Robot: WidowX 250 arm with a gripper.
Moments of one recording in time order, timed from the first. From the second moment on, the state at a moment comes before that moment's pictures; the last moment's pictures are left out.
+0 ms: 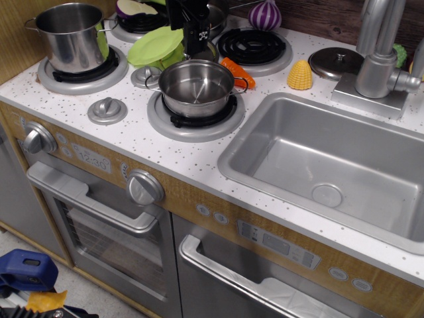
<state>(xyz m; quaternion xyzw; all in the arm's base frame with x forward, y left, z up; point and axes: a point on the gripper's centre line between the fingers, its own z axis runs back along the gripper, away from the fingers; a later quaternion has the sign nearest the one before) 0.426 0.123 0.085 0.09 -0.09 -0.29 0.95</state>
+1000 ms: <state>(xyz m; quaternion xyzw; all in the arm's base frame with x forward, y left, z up) 0.427 0.126 0.044 0.02 -0.08 -0.31 0.95</state>
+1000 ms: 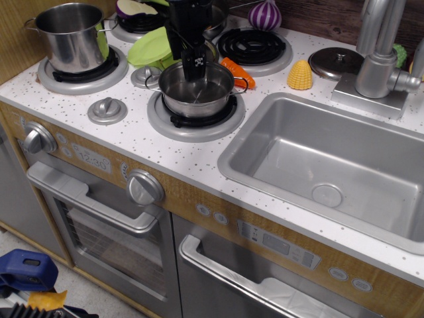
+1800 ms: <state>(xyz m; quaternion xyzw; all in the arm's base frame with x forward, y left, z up) 0.431 0.132 0.024 -0.02 -0.12 -0.28 0.95</state>
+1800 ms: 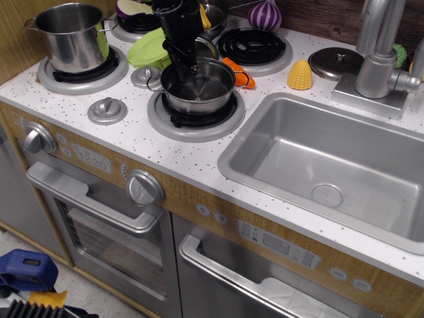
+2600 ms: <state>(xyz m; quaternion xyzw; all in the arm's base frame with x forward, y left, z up) 0.430 0.126 0.059 0.01 -0.04 -0.32 0.95</state>
